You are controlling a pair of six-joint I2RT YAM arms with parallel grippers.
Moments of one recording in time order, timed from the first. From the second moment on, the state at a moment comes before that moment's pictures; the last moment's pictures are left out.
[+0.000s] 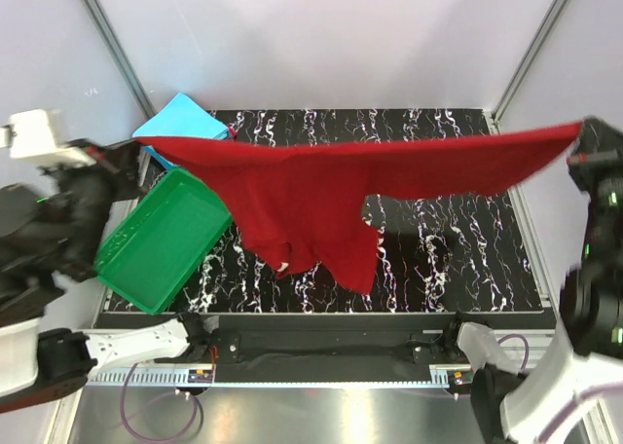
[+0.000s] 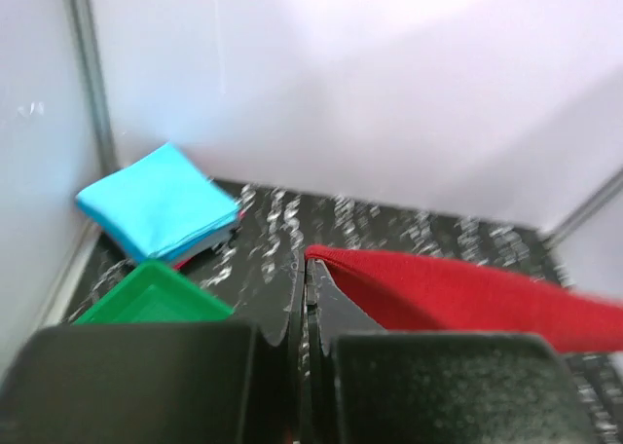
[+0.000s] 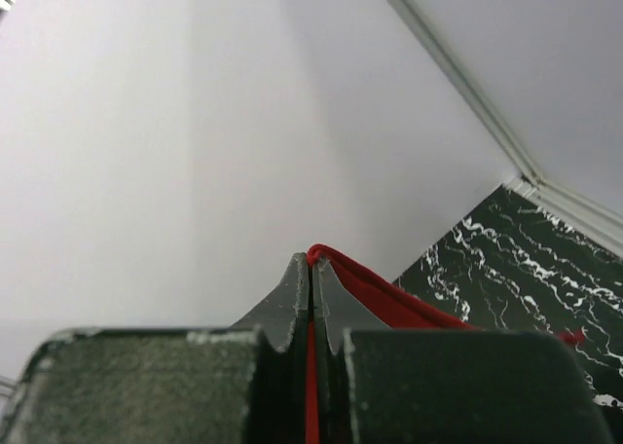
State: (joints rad) left arm -0.98 0.91 1.86 -0.91 -0.95 -0.21; right arm -0.28 0.99 2.05 -0.92 0.10 0.77
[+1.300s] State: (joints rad) left arm -0.58 1.03 1.67 -0.16 -0.47 0.18; right arm -0.28 1.19 2.07 -0.80 0.09 0.68
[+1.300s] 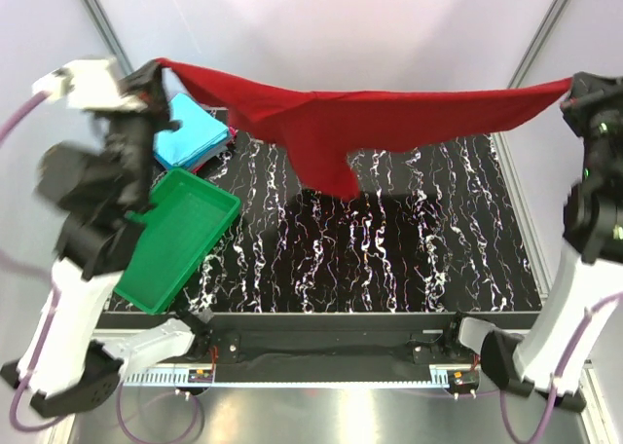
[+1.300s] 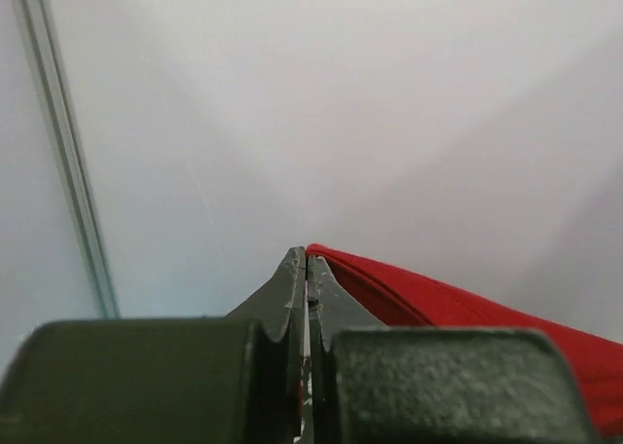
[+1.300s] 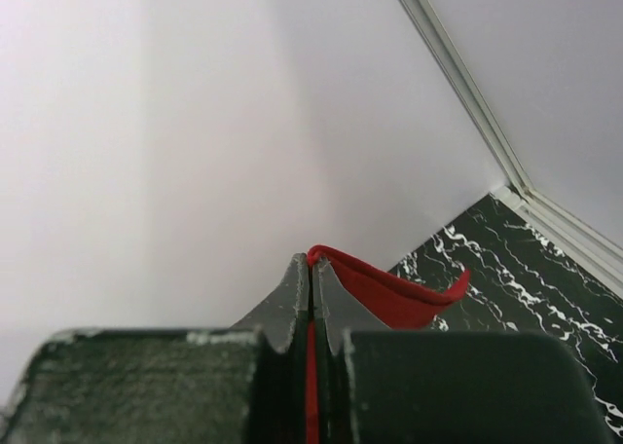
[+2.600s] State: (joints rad) left arm -0.38 1.47 1.34 0.08 -0.20 0.36; right arm -0.28 1.28 1.14 -0.15 0.18 0.70
